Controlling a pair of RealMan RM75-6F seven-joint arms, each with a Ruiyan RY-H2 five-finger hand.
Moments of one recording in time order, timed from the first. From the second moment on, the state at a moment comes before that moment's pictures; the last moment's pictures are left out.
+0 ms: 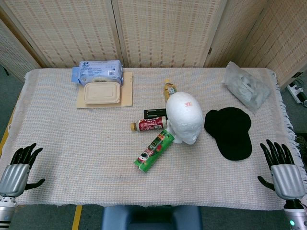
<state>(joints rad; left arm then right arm) -0.13 -1.16 -0.01 -1.53 1.49 1.40 0.04 0.02 -1.18 0.01 -1.55 -1.56 1.56 -0.19</state>
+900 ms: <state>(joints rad) -0.13 -1.18 0.00 -1.53 1.50 1.40 0.06 0.08 -1.39 0.02 -0.98 -1.60 1.50 0.08</state>
